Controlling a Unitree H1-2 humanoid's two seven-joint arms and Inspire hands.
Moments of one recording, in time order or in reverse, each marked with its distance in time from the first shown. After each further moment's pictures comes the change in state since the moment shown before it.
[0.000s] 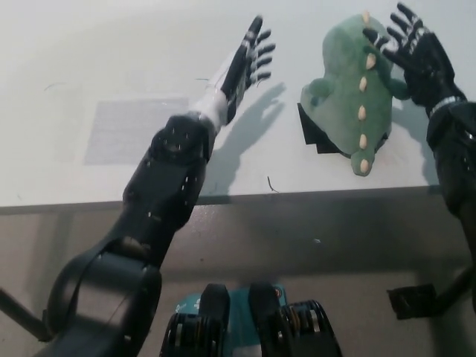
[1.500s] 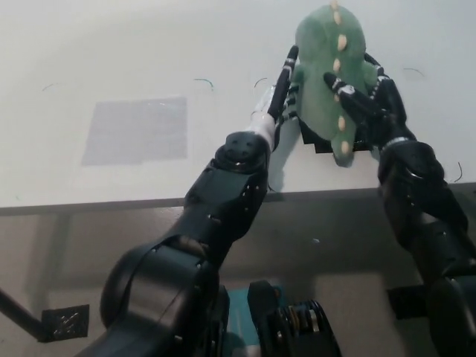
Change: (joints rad) left_arm -0.127 -0.163 0.095 0.180 -0.007 0.156 0.258; right_arm 0.039 0.143 0.011 0.011 -0.082 -0.033 -0.190
